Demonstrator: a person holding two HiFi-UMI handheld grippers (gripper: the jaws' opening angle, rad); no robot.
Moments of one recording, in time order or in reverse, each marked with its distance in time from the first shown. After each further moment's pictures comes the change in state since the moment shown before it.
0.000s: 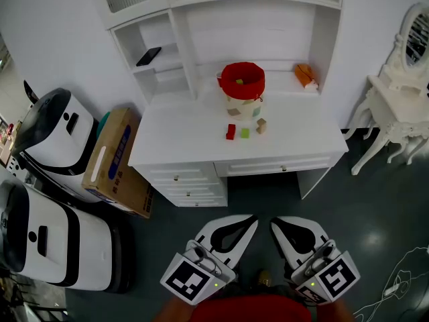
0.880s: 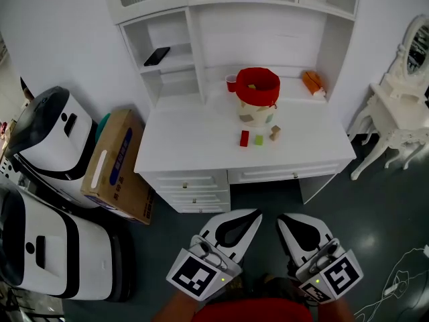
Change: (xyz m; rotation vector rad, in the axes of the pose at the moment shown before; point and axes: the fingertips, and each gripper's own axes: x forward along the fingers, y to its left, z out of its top) left arm -0.027 0.071 0.004 0.000 -0.034 -0.003; right arm 0.067 0.018 0.000 -0.021 0.013 -0.064
